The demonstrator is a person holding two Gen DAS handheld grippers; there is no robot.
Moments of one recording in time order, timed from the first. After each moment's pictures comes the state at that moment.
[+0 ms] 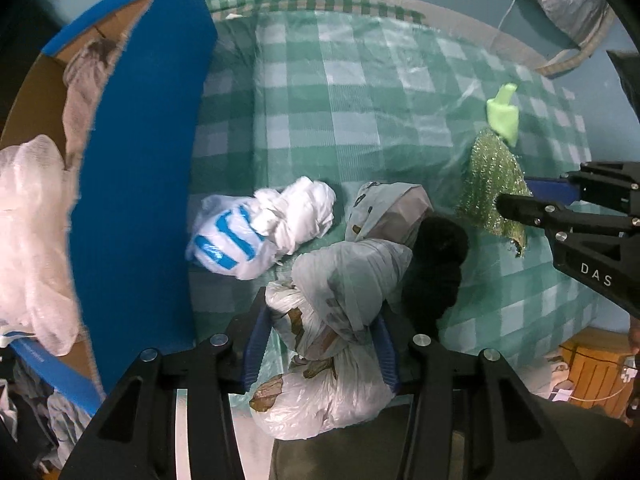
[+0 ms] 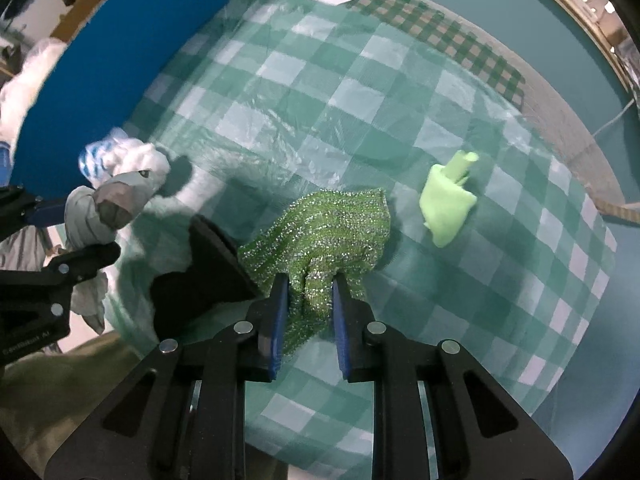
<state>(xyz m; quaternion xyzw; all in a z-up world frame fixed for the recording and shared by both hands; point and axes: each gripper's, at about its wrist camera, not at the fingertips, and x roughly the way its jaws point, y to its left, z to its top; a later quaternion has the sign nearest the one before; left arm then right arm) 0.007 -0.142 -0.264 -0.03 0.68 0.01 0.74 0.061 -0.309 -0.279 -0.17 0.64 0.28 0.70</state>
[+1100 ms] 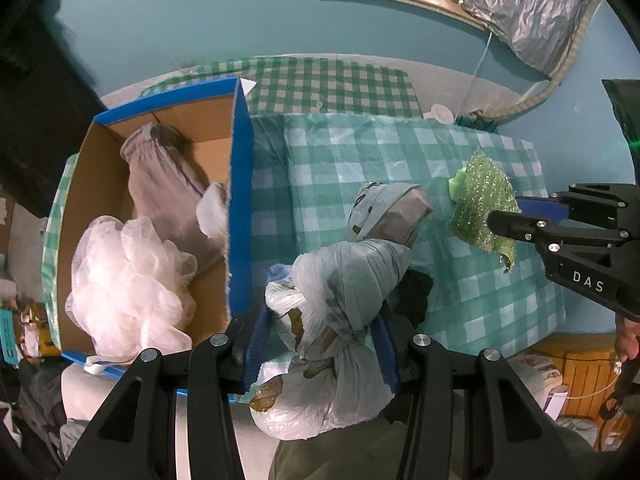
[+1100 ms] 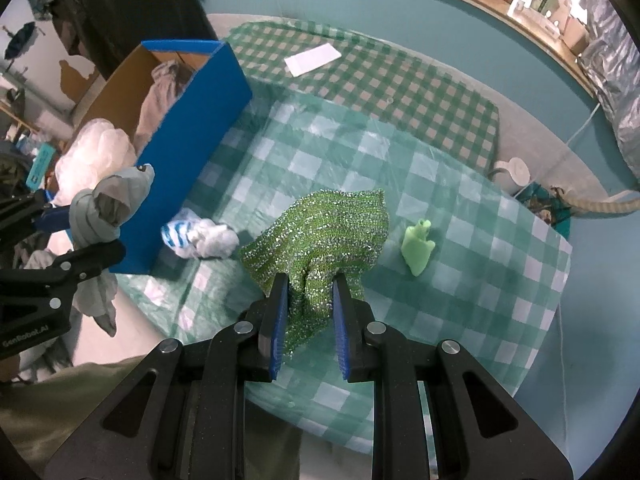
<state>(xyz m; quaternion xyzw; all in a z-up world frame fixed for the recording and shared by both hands) 0.000 -0.102 -0.149 -0.03 0.61 -0.01 0.79 0.060 -0.292 -0.172 -0.13 0.59 0.27 0.75</state>
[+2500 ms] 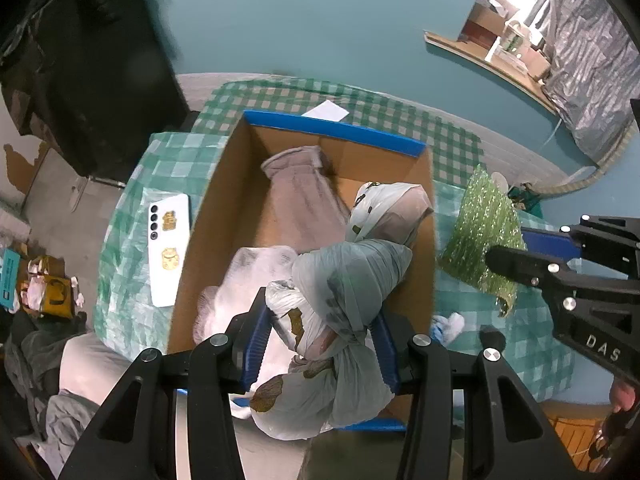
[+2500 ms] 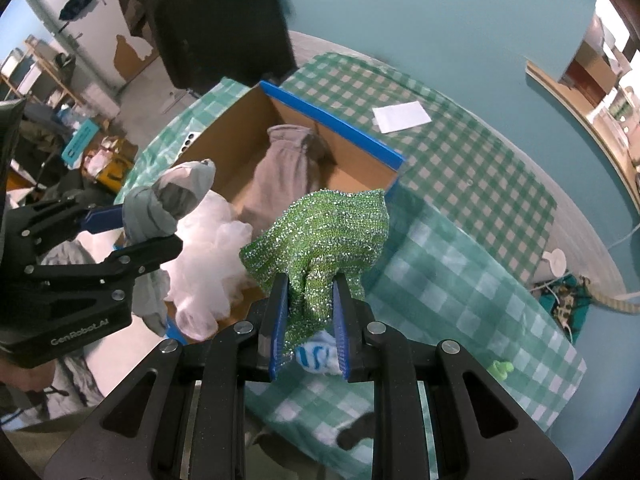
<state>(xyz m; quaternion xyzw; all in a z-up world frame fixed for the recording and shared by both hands) 0.006 0.064 -0.126 -0.10 0.57 0.09 0.81 0.066 -0.103 -0.123 -0.17 0.55 0.36 0.73</state>
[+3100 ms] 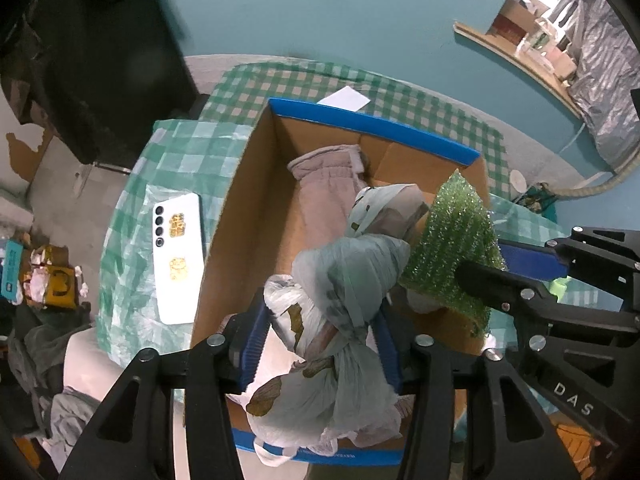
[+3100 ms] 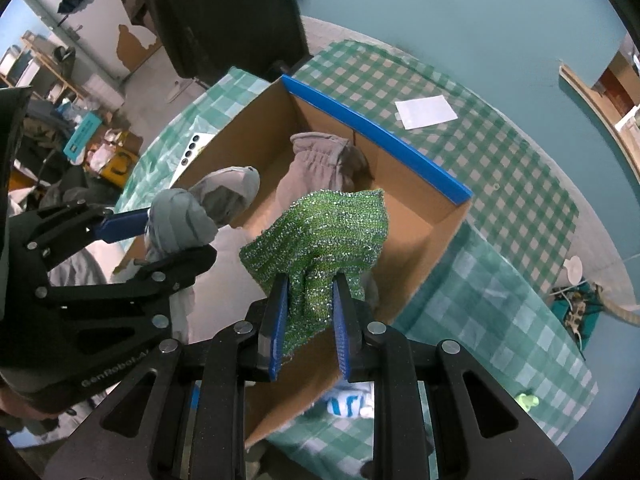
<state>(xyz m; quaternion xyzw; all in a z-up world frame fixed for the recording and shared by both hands) 0.039 0.098 -0.155 -0.10 0.60 0.10 0.79 0.087 -0.041 -0.154 -0.18 0.57 0.37 0.71</state>
